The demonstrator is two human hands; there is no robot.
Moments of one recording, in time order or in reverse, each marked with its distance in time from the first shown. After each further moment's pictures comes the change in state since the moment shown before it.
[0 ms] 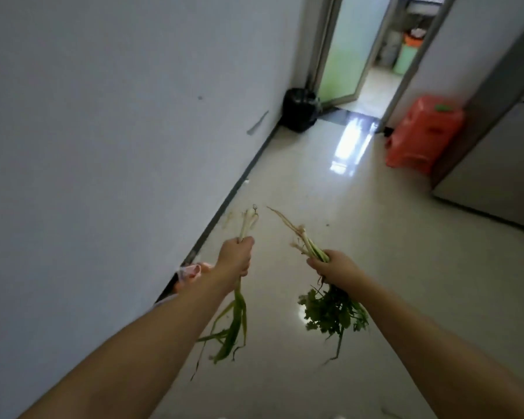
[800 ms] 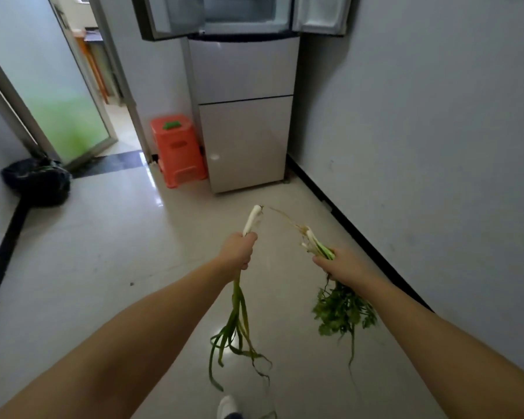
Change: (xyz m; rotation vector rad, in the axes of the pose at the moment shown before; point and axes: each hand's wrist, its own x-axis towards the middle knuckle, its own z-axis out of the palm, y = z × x) left_hand -0.179 0.014 0.679 0.532 -0.728 0.251; right_hand -0.256 0.474 -0.398 0.349 0.644 0.393
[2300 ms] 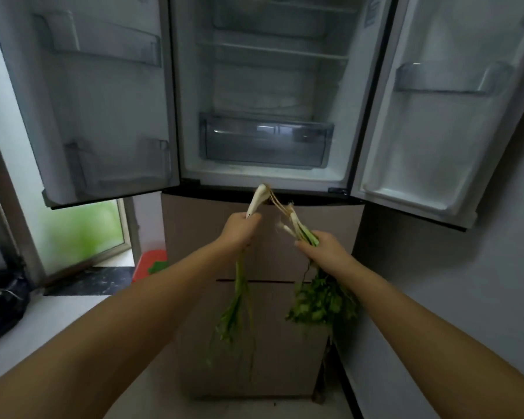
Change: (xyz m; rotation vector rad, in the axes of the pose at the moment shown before) left_hand 0.792 0.574 -0.030 -0.086 0.383 0.425; right_hand 0.879 -0.398 -0.347 0.049 -0.045 -0.621
